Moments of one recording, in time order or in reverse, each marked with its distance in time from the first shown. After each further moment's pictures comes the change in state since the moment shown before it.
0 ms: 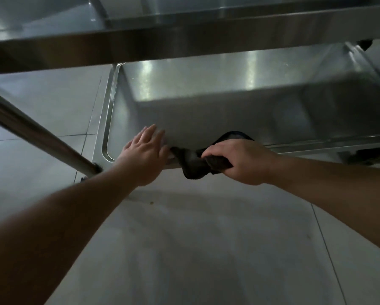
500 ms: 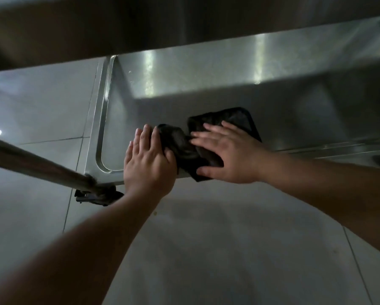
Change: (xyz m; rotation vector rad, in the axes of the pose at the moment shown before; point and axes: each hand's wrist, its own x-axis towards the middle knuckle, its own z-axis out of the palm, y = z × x) left_hand 0.030 0.004 0.050 0.011 0.304 -0.198; right_hand 0.074 0.035 0.027 -0.233 -0.032 -0.014
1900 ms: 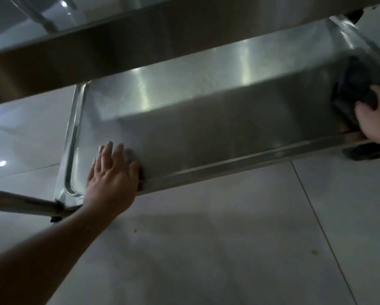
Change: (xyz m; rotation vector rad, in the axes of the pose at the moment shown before) left_hand 0.005 0.011 -0.018 0.055 -0.095 0.000; right_hand -0.222 0.289 -0.021 0.119 0.455 1.157
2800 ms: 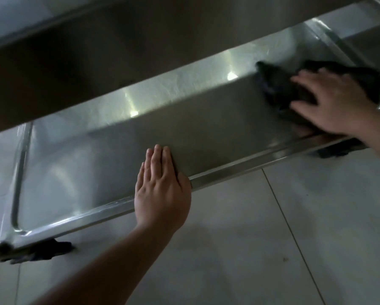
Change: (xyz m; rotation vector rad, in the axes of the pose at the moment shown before) left_hand -0.022 0.192 0.069 0.039 0.057 0.200; right_hand 0.024 -0.013 -0.019 -0.084 -0.124 -0.415
